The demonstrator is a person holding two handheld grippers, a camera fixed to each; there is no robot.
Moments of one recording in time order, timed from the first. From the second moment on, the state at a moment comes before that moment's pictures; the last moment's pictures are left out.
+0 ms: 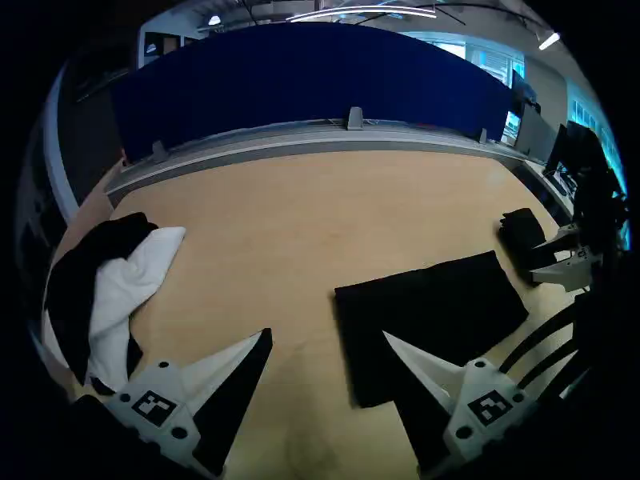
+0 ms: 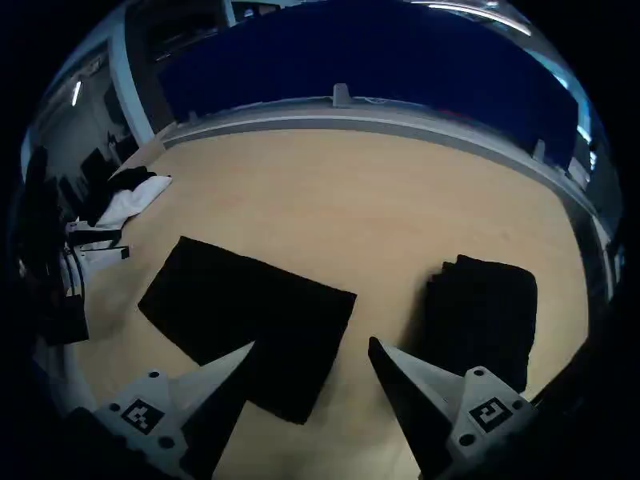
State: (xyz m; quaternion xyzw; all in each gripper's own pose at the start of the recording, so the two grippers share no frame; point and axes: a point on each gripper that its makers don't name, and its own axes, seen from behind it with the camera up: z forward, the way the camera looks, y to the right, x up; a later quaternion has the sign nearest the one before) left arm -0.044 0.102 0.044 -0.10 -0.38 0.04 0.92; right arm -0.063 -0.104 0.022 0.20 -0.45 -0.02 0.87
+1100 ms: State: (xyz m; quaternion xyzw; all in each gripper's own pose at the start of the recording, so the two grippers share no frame) left arm -0.038 0.049 -0.089 -0.03 -0.40 0.01 0.92; right arm -0.084 -0.111 -0.043 0.31 -0.47 -0.10 0.82
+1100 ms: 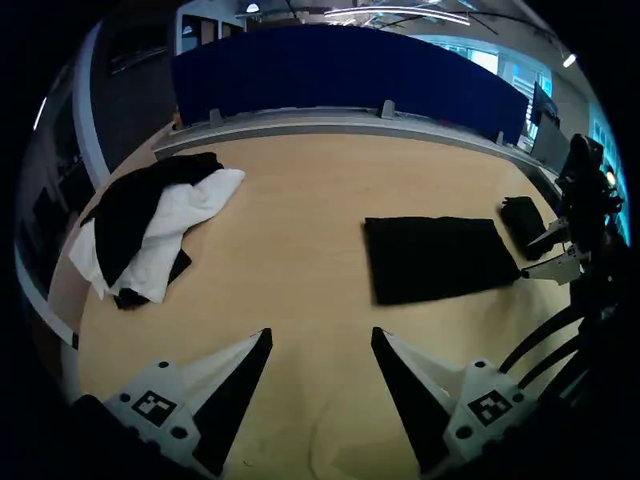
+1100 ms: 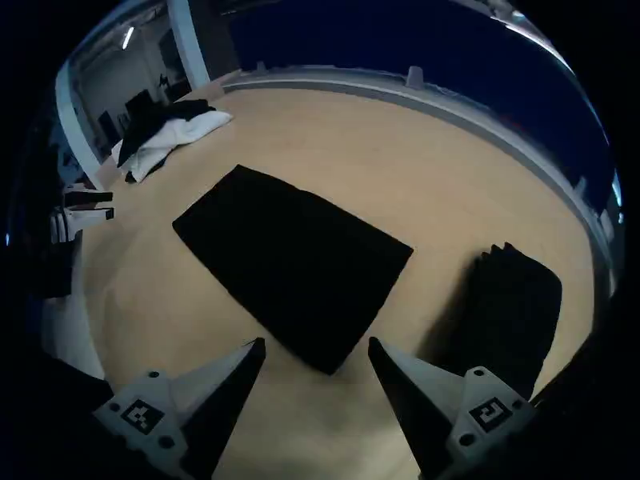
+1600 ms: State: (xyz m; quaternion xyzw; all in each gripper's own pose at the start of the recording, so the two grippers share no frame) left arm -0.043 0.042 -0.112 -0.02 -0.41 0.00 0.91; right arm -0.107 -0.098 -0.060 0.33 -0.50 -0.15 0.79
